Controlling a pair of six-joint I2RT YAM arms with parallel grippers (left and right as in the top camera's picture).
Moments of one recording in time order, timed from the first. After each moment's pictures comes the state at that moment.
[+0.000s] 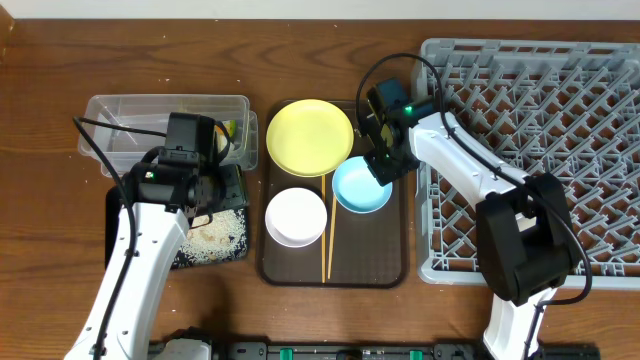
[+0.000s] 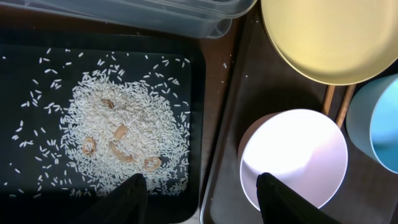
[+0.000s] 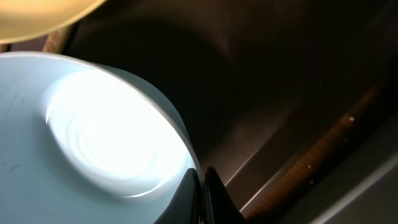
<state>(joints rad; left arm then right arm) -0.11 1.29 1.08 -1.01 0.04 -0.33 0.45 2.02 1.48 -0.92 -0.04 -0.08</state>
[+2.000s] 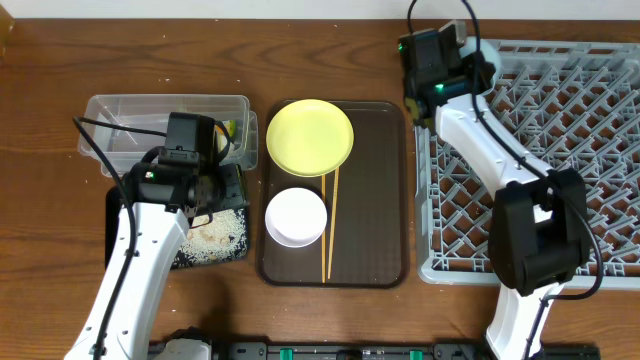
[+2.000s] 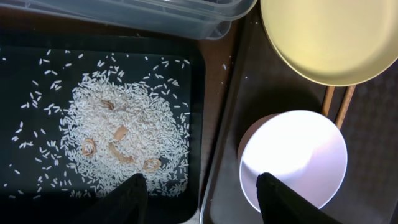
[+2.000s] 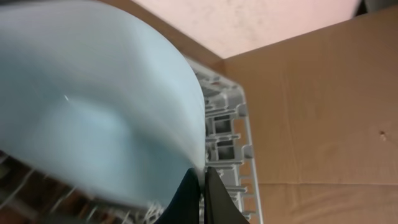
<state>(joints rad) -0.11 1.29 1.08 -1.01 0.04 -0.33 0.33 2.04 1.58 -0.48 1.10 -0.25</state>
